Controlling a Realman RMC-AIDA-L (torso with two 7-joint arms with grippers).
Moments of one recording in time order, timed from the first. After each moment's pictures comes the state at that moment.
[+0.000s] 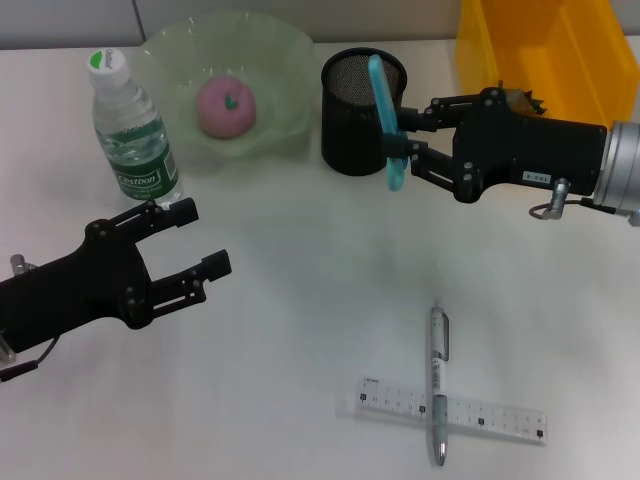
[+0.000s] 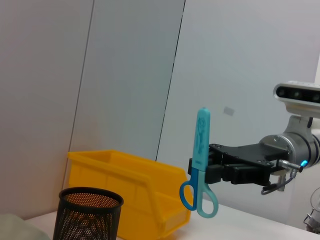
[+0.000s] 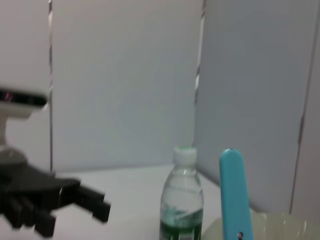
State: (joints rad) left arm -0.34 -2.06 0.61 0.45 1.81 1.72 -1.00; right arm 0.52 2.08 -0.99 -0.68 -1.61 -1.41 1.12
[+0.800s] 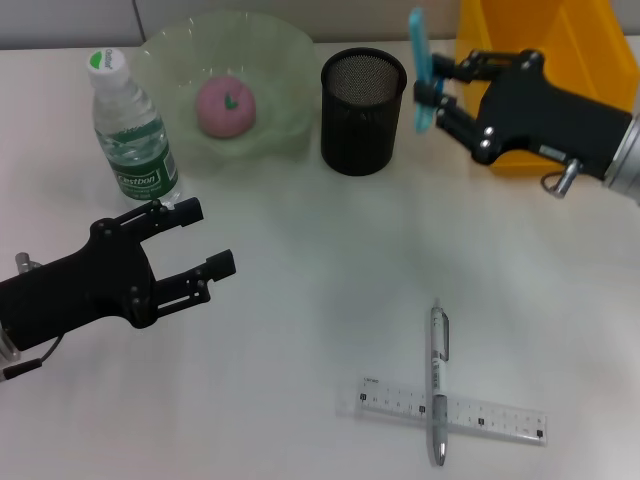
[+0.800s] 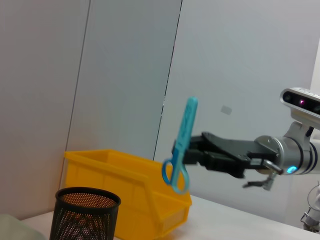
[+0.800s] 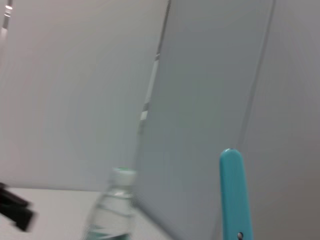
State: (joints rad) left arm -0.35 -2.06 0.61 0.45 1.81 1.72 -1.00; right arm 0.49 2.09 -0.99 -0.57 -1.38 -1.33 0.74
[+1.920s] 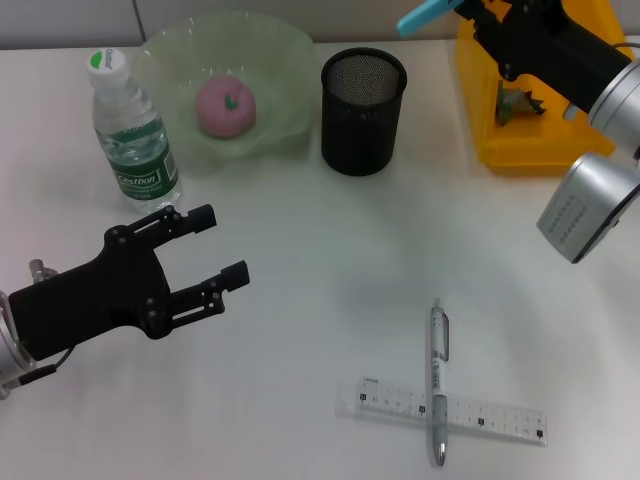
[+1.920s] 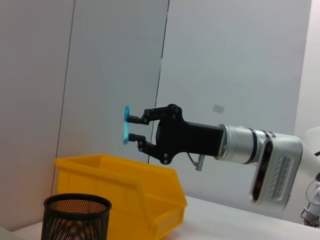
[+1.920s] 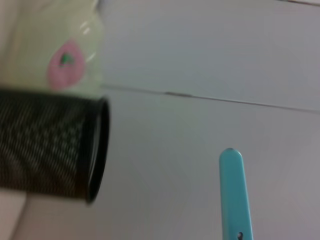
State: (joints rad) left arm -0.36 -2.07 0.62 0.39 1.82 1.71 -0.90; right arm 0.61 2.09 -1.00 -0.36 -1.02 -1.10 -0.95
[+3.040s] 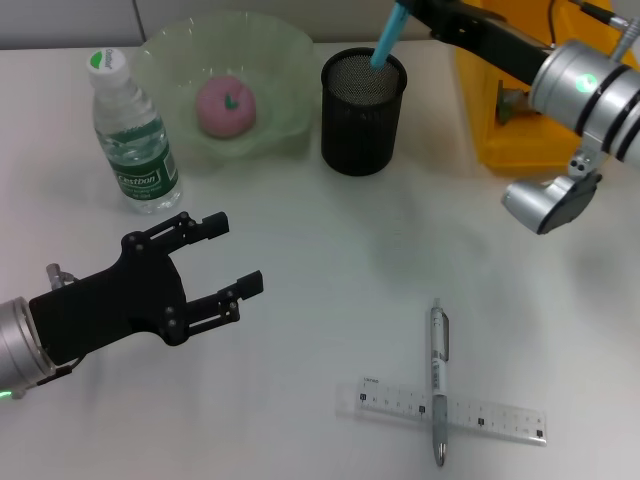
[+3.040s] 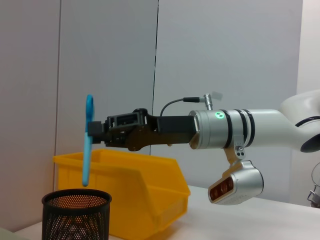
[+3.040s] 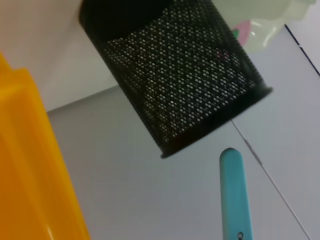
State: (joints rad) left arm -0.37 -2.07 0.63 0.33 1.82 1.67 -0.78; right arm 0.74 2.09 -1.10 -0.29 -0.97 -0.94 -1.82
